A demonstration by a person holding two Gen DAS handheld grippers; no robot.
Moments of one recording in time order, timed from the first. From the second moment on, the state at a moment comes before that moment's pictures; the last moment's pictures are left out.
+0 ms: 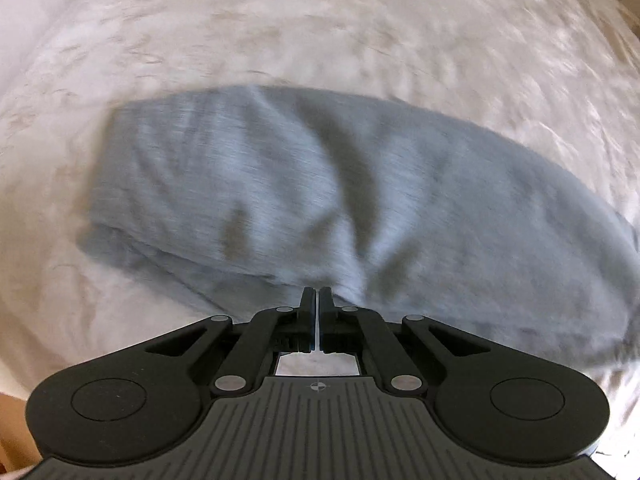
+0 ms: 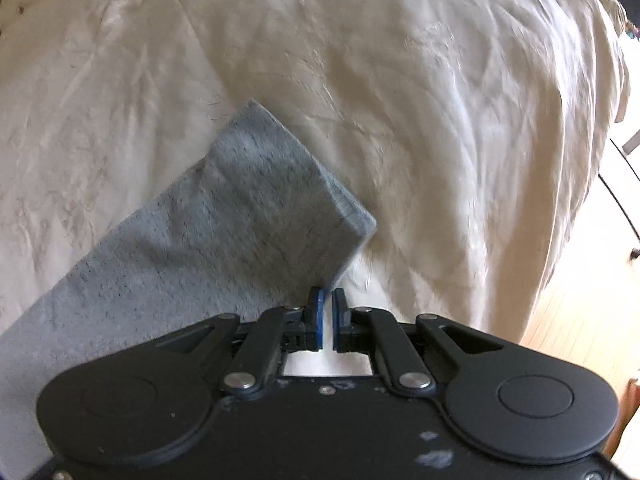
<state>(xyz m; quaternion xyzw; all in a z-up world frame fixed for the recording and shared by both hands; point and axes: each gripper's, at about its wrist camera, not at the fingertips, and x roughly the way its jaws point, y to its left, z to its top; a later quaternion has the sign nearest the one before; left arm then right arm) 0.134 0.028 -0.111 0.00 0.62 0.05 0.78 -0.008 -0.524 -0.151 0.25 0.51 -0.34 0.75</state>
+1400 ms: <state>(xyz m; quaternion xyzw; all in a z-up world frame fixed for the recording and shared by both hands) 0.113 0.067 -0.125 0.17 0.55 -0.10 0.81 0.073 -0.205 -0.203 0.40 0.53 -0.07 0.74</state>
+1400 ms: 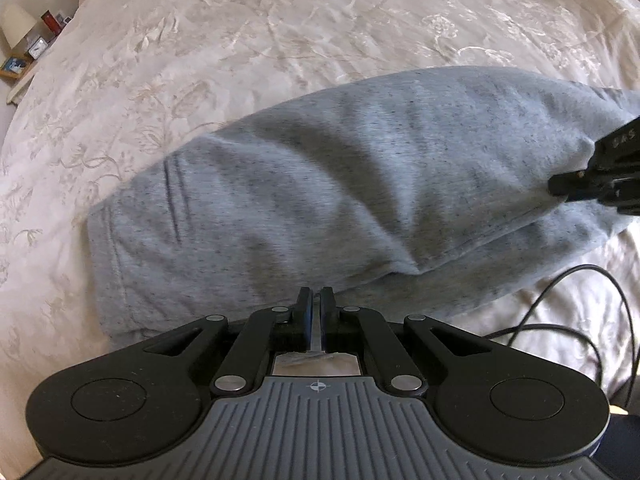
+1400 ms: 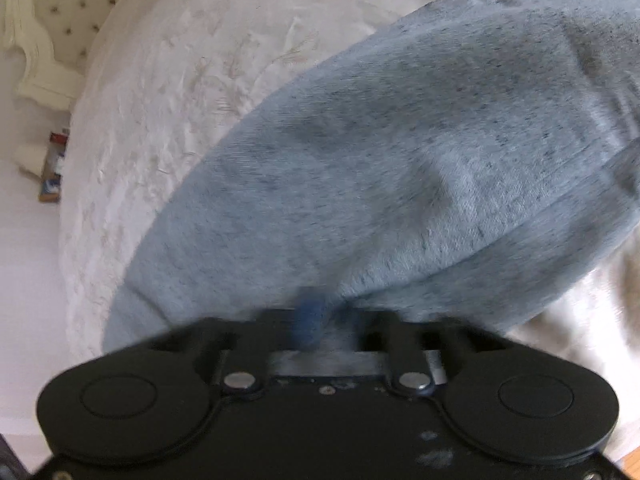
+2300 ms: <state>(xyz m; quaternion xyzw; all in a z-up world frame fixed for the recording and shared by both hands) 0.136 0.162 -0.126 0.07 0.59 -0.03 0.80 0.089 -0.020 -0.130 -0.03 0.53 0.18 0.83</state>
